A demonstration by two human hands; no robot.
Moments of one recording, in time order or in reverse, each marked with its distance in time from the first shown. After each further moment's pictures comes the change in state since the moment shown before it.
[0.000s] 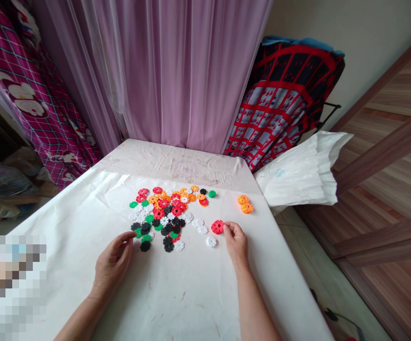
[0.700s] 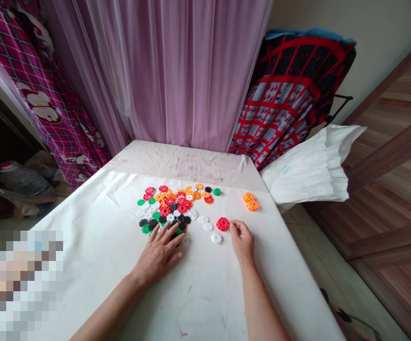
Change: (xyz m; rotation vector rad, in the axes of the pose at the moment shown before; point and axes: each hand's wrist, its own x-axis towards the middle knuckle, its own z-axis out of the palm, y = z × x) left_hand -0.007 0.027 0.047 0.521 -0.418 0.792; right_hand -0.004 -0.005 -0.002 0.039 0.032 0.068
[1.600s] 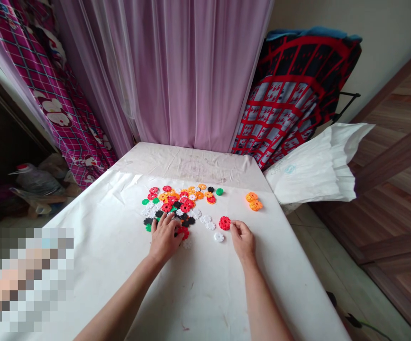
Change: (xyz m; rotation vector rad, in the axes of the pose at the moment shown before) left_hand 0.043 0.021 -0.010 -0.106 -0.013 -0.563; right_hand -0.002 -0.001 0.000 -0.009 -0.050 -0.084
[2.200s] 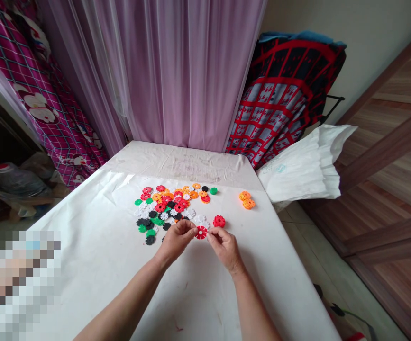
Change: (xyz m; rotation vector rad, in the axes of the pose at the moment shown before) left_hand 0.006 0.054 -0.003 -1.158 -0.343 -0.200; right_hand -0.038 -0.049 0.001 0.198 -0.409 -0.254
